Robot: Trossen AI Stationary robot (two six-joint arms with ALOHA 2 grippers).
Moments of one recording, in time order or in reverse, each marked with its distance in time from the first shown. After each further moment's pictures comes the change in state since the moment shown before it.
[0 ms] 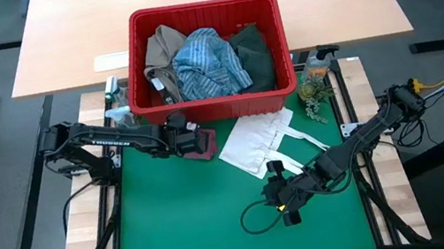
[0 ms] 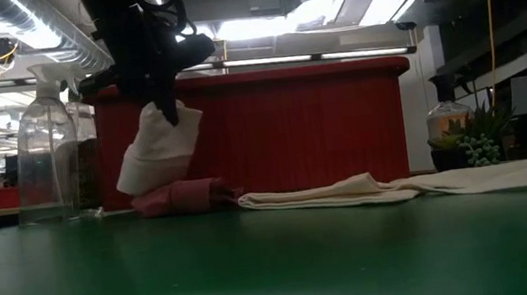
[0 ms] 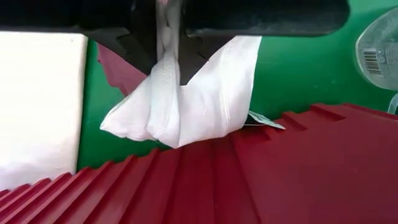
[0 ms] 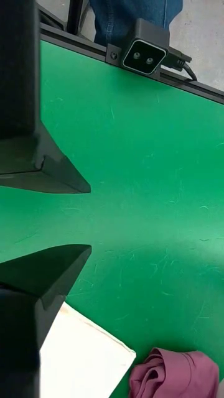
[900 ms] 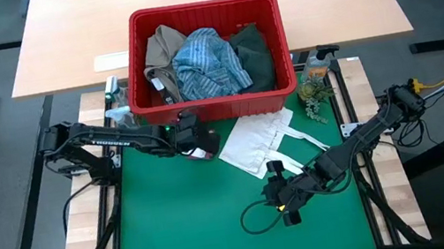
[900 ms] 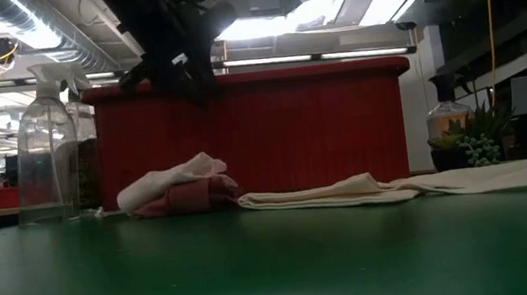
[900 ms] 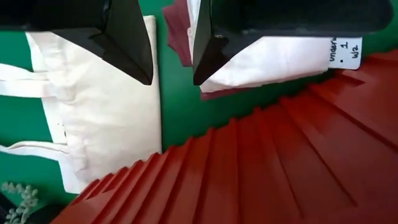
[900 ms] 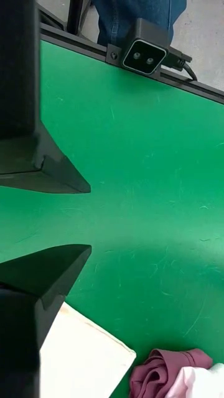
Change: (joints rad) left arm -0.008 0.002 0.000 0.291 0.037 0.269; right arm 0.000 0.000 0.000 -0.001 0.000 0.000
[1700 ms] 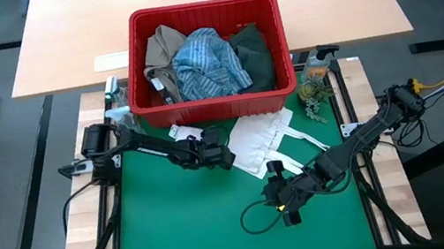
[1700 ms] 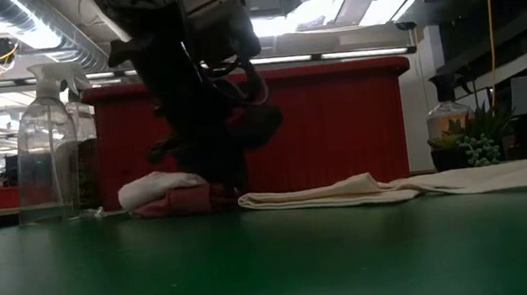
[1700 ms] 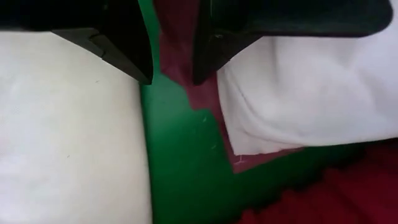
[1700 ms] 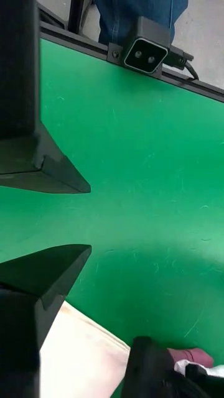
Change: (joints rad) left arm -0.031 0.379 -0.001 0.197 0.018 -0.010; right arm 0.000 0.000 0.000 -0.003 -0.001 0.000
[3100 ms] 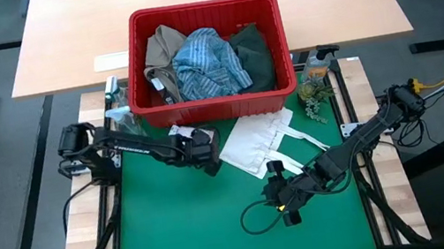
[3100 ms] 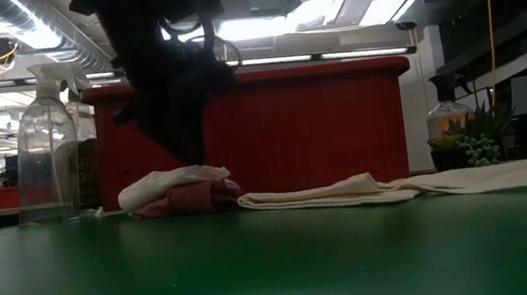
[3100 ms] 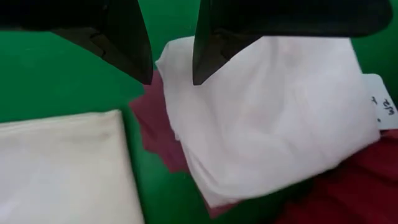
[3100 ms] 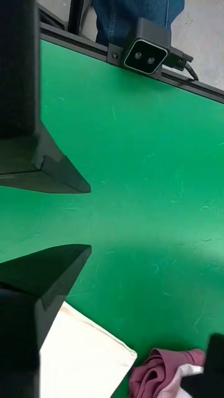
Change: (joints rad) left arm -0.021 -0.195 0.000 -0.311 0.151 0.074; right arm 0.000 0.000 0.000 0.001 0.000 0.000
